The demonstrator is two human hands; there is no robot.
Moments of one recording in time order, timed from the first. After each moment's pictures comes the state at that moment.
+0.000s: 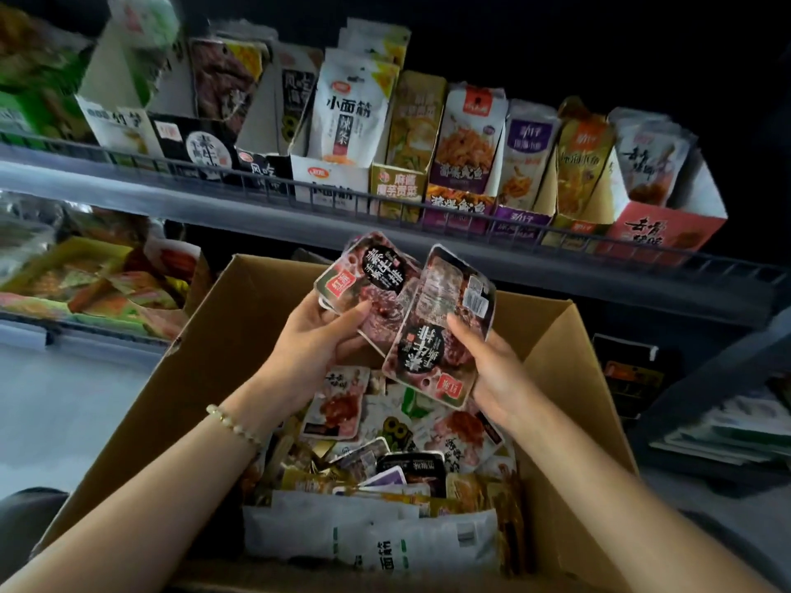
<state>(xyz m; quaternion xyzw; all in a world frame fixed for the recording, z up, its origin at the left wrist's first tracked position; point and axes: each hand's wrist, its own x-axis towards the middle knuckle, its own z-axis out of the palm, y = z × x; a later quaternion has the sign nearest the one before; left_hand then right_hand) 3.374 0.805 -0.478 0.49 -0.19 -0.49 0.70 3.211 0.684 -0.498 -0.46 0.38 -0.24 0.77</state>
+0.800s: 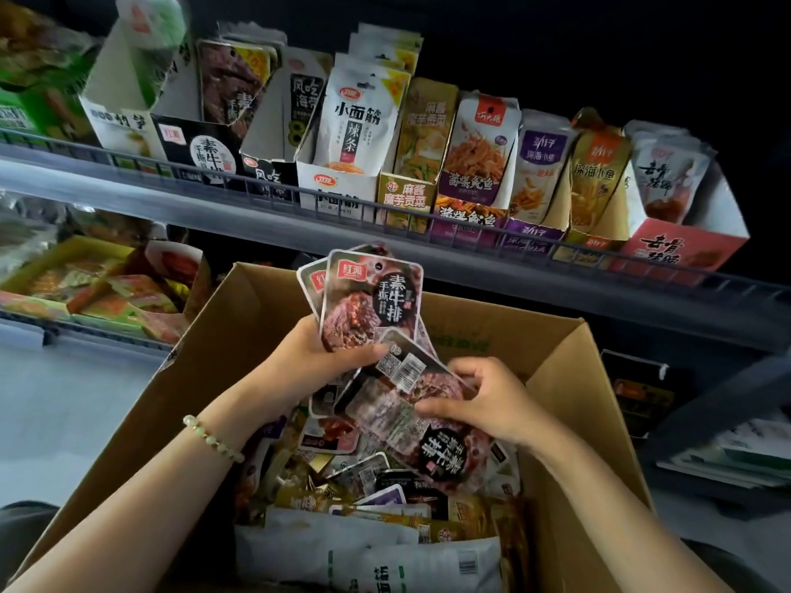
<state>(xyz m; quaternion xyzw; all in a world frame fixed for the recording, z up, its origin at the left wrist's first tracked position) 3.385 0.810 -0.467 0.63 -0.36 -0.42 0.54 3.201 0.681 -0.488 -0.79 0.30 -0.06 0.53</state>
